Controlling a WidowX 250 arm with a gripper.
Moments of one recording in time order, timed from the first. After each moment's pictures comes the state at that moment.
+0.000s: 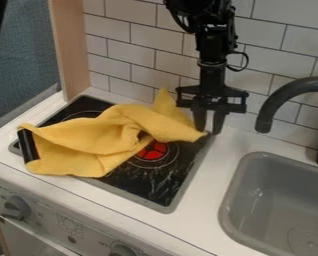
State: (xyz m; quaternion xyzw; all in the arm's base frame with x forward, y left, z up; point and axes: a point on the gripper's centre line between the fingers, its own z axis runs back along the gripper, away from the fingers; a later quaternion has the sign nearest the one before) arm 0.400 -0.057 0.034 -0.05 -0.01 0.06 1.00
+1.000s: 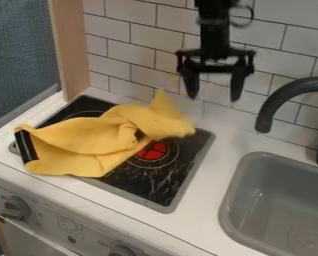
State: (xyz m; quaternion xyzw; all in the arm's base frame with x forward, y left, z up) arm 0.394 -0.045 0.111 -0.08 -0.06 0.06 0.99
